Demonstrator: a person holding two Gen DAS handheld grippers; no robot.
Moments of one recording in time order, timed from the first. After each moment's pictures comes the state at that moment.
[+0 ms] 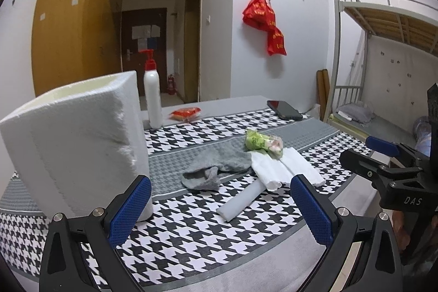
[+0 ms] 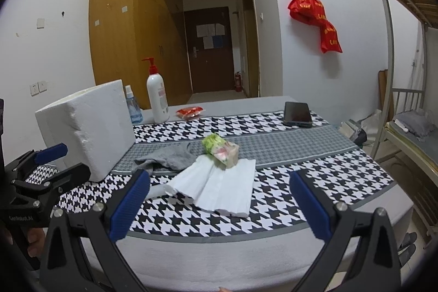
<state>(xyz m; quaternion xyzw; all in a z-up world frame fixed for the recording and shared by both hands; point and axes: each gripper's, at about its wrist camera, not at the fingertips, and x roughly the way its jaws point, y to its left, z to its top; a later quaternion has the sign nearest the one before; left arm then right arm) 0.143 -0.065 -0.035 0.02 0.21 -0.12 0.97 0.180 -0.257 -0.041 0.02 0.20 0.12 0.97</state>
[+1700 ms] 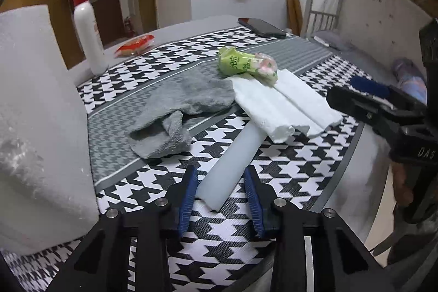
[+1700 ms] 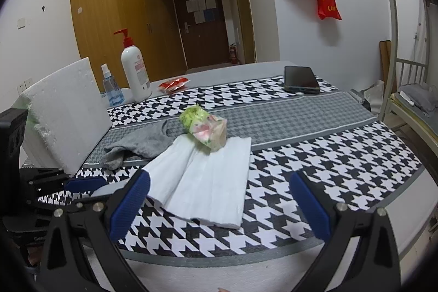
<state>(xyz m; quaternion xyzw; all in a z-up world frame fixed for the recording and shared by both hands) 0.217 -0.084 -0.088 0.10 0.39 -0.22 0.89 0.241 -0.259 -0.077 0.04 0.28 0.12 0.95</state>
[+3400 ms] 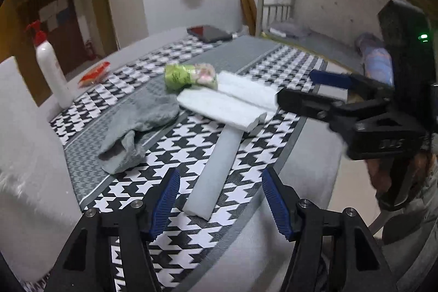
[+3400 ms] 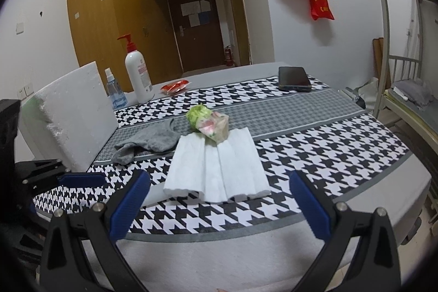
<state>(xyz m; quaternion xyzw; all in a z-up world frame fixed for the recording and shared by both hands) 0.197 -0.106 -0.072 0.15 0.38 -0.32 0.86 0.212 -0.262 -0.071 0.06 0.27 0.10 0.95</state>
